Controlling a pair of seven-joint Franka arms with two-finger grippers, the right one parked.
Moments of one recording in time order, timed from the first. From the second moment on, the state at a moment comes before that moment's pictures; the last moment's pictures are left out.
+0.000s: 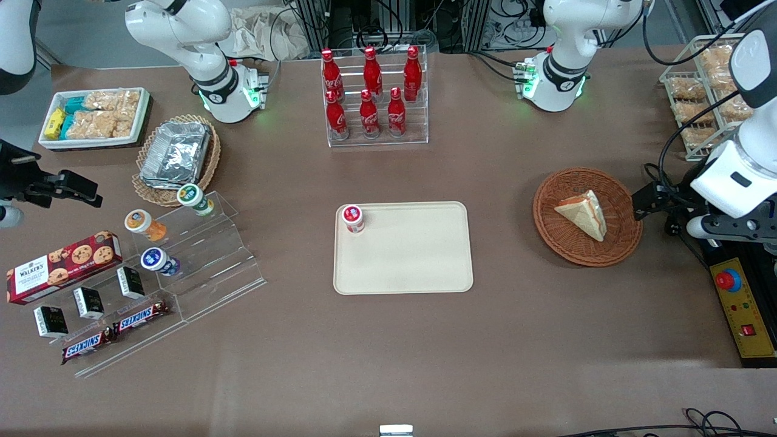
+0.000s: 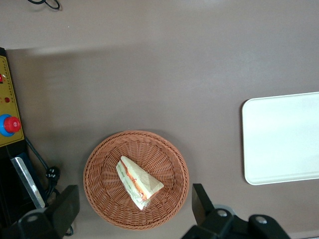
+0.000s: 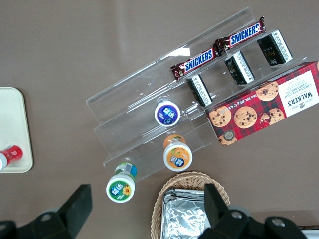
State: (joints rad) arm -0.03 0.13 -0.06 -1.51 0.00 1.67 0.00
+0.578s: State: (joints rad) arm -0.03 0.13 -0.07 -1.51 0.00 1.67 0.01
